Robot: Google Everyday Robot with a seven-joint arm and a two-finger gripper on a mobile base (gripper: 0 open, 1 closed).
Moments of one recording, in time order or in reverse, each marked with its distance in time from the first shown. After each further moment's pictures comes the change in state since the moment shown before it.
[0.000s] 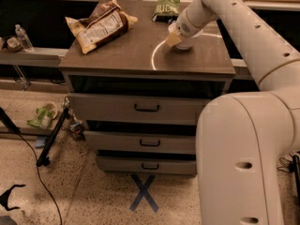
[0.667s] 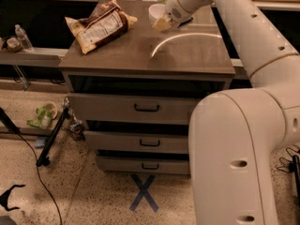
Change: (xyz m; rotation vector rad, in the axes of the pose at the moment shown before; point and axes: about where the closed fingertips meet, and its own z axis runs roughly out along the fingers) arm -0.071 0.024 -0.025 -0.039 -0.118 -0.170
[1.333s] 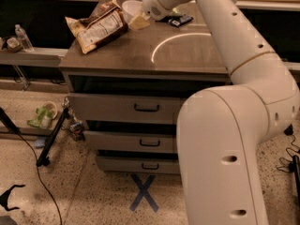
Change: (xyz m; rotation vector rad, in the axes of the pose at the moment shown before) arm -0.069 0.042 0.025 -0.099 -0.129 -0.190
